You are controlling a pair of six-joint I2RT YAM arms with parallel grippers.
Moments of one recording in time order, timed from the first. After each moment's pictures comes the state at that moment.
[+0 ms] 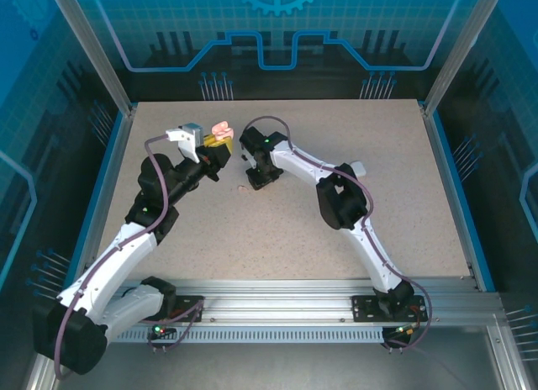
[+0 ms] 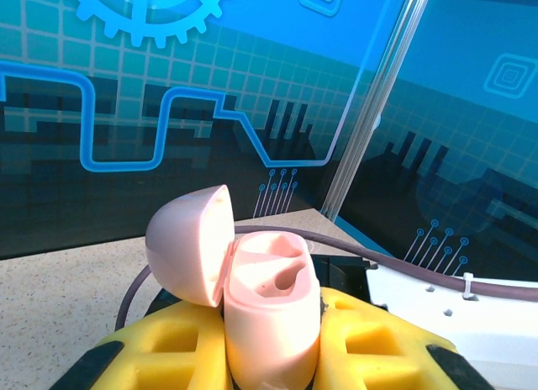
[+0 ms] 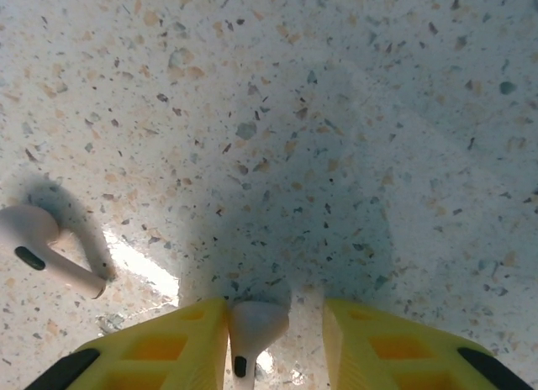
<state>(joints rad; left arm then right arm) -0.31 0.97 0.75 0.28 0.28 -0.30 0.69 2.50 2.21 -1.05 0.00 0.11</state>
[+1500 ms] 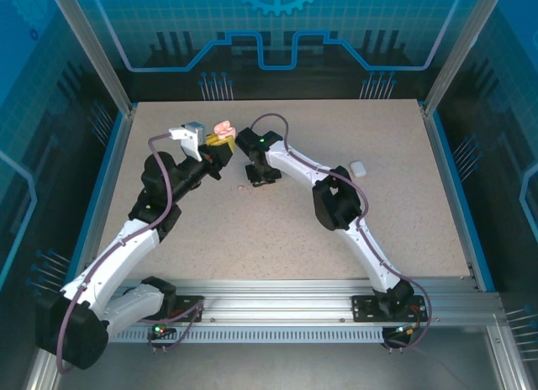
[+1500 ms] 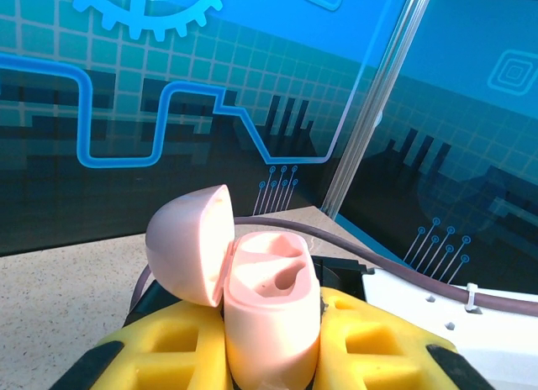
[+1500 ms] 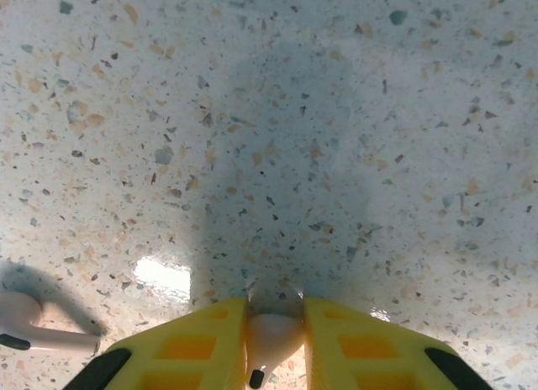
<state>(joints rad) -0.31 1.01 0.75 0.31 0.29 -0.30 0.71 2.56 2.33 -1.15 0.07 0.48</state>
